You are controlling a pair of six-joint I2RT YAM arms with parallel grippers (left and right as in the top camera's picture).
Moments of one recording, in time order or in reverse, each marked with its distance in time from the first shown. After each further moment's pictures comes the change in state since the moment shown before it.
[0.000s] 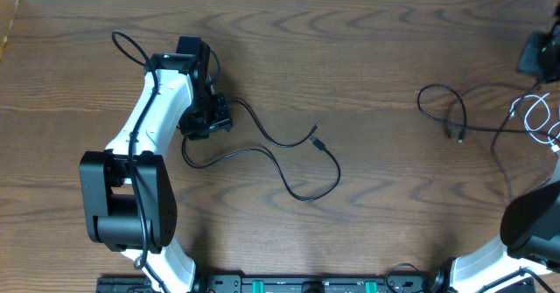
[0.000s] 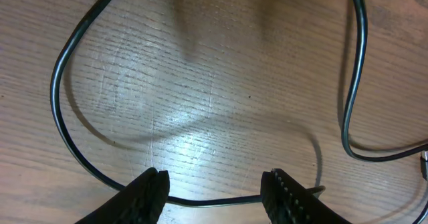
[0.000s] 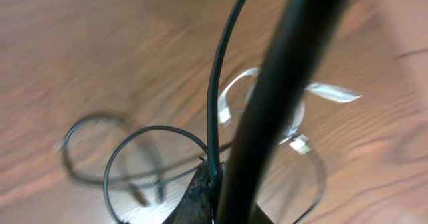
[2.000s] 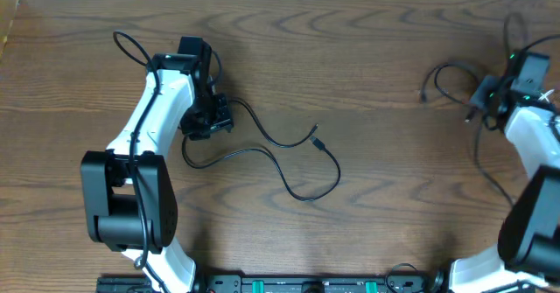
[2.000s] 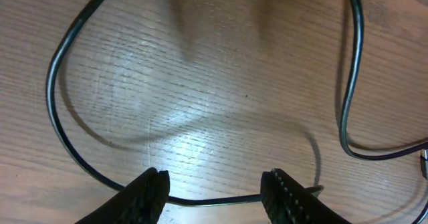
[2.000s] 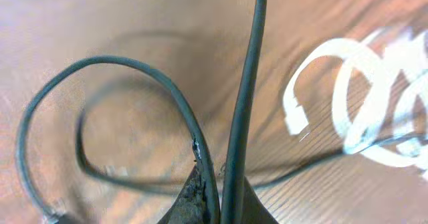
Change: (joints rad) left arm -0.013 0.000 -0.002 0.006 0.000 0.000; right arm 0.031 -0.097 -0.691 0.827 -0.018 0.192
